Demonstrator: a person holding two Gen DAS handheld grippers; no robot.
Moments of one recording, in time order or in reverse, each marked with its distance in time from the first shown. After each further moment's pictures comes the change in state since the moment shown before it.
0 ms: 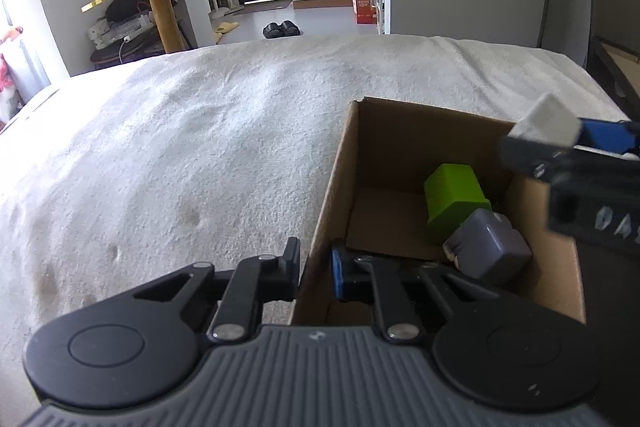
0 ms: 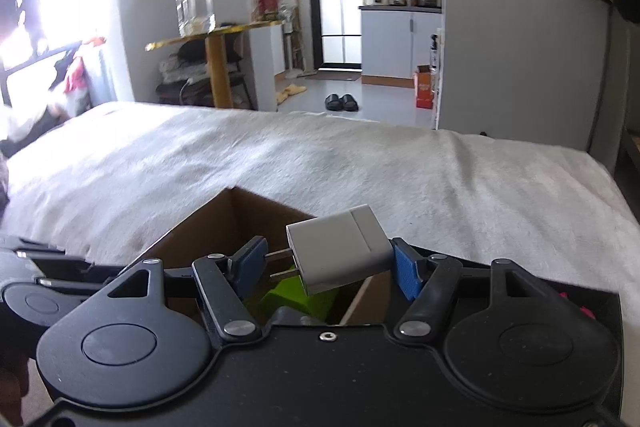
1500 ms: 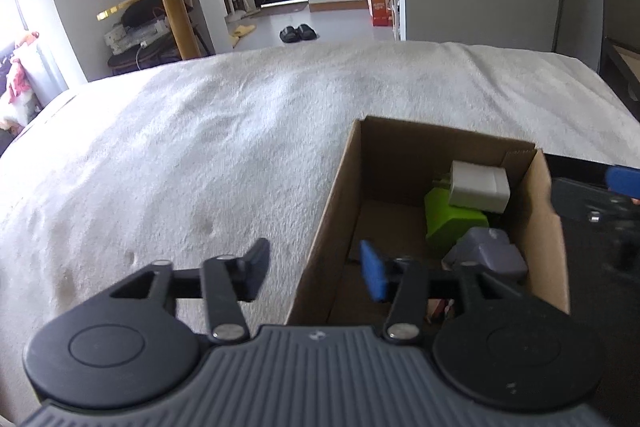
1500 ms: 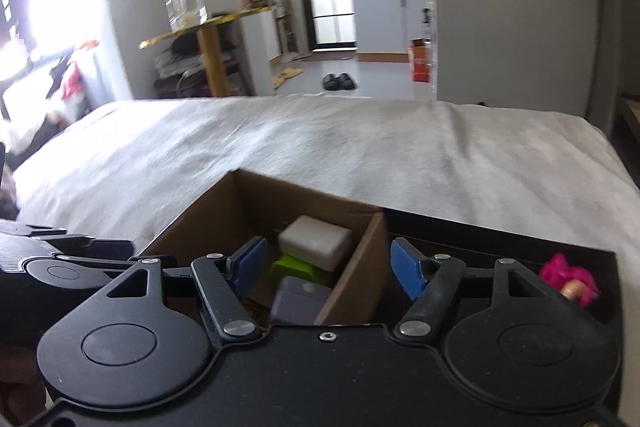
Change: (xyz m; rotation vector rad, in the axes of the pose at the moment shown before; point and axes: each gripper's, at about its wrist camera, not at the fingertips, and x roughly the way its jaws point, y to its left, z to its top) left arm -0.014 -0.014 0.012 0.004 -0.008 0.072; right arm -0.026 -0.016 -0.006 0.115 0.058 0.004
